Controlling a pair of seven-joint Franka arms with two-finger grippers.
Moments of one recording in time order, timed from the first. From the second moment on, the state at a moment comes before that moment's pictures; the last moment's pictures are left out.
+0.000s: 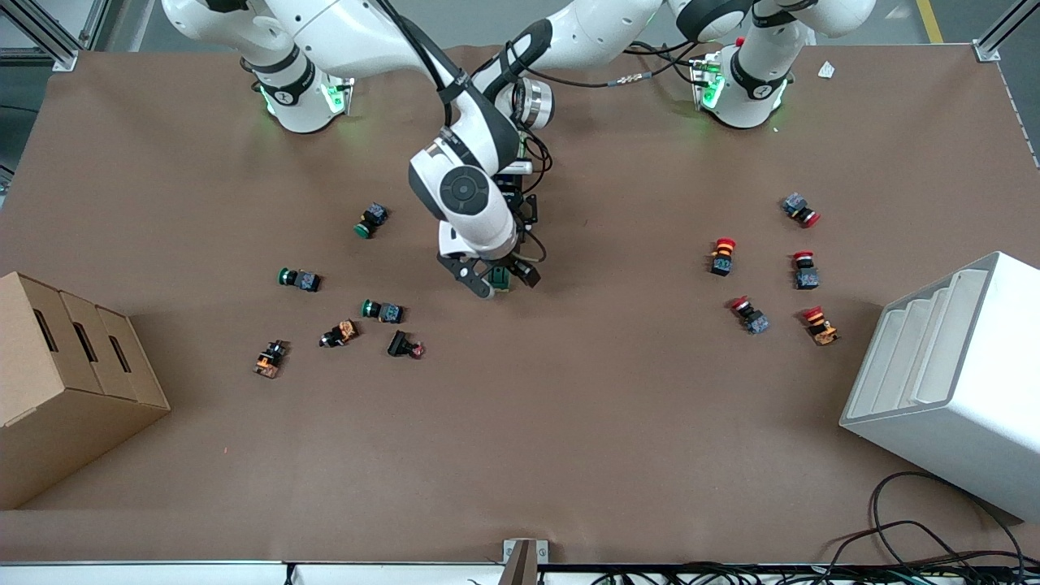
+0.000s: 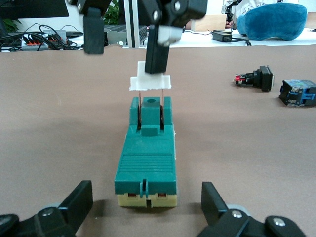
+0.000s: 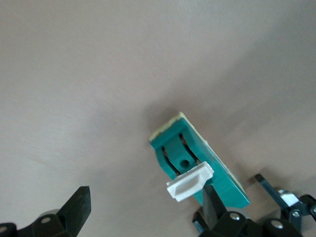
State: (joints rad) left arm -0.98 0.89 -0.38 -1.85 1.87 1.84 -2.60; right arm 0.74 0.60 0.03 -1.71 0.20 2.37 1.38
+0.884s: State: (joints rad) left arm -0.98 0.89 -0.38 -1.84 1.87 1.84 -2.60; right arm 0.72 0.70 0.03 -1.62 0.20 2.38 1.35
